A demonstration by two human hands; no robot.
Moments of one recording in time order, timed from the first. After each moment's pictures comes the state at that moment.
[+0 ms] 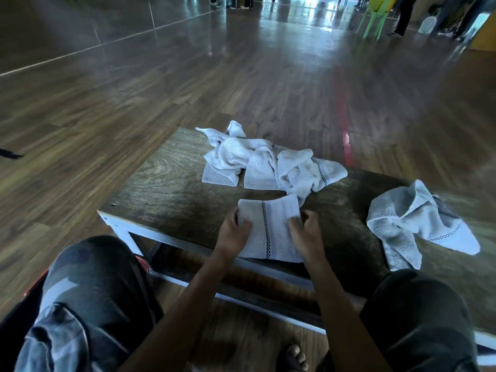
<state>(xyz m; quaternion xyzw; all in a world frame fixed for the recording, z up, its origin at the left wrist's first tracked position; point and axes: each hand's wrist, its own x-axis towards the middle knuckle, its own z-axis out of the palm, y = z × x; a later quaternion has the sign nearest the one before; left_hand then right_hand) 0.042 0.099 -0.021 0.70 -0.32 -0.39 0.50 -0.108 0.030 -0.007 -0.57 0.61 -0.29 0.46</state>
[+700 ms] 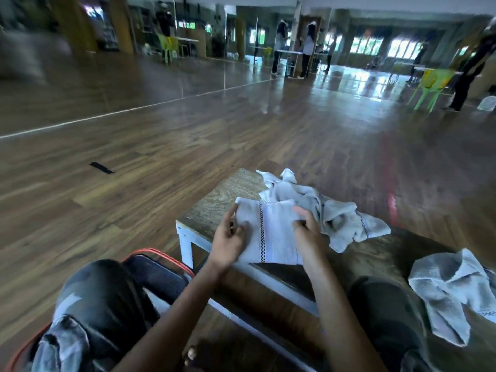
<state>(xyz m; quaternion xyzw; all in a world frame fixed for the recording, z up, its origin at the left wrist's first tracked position) 0.109 0.198 0.053 0.63 -0.31 -0.24 0.67 -0.020 0.094 0.090 -0.65 0.45 -0.35 0.50</state>
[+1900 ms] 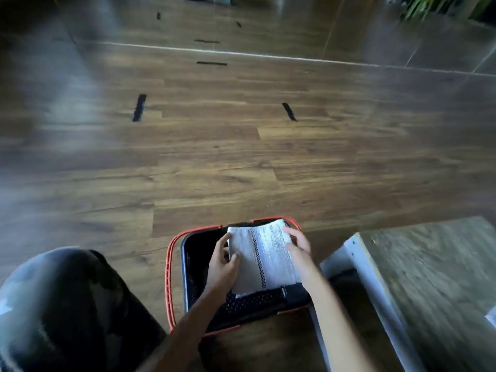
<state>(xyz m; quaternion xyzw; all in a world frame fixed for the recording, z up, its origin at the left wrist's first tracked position) 0.254 0.427 -0.116 0.68 0.15 -0.08 0.71 0.283 0.253 -0.078 -0.78 0.20 0.04 0.59</state>
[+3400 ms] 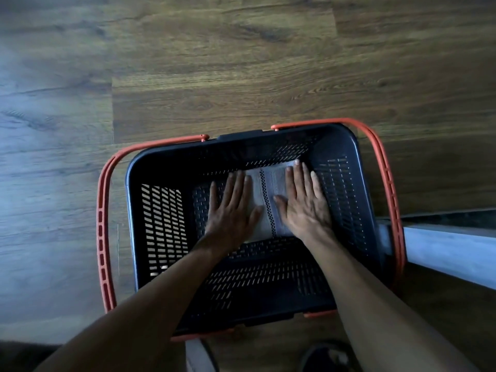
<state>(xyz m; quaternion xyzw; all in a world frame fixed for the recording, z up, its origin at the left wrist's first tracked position) 0.313 0.403 -0.382 0.98 -0.09 -0.16 0.10 0.353 0.223 -0.372 -0.97 -0.12 0.18 -0.07</state>
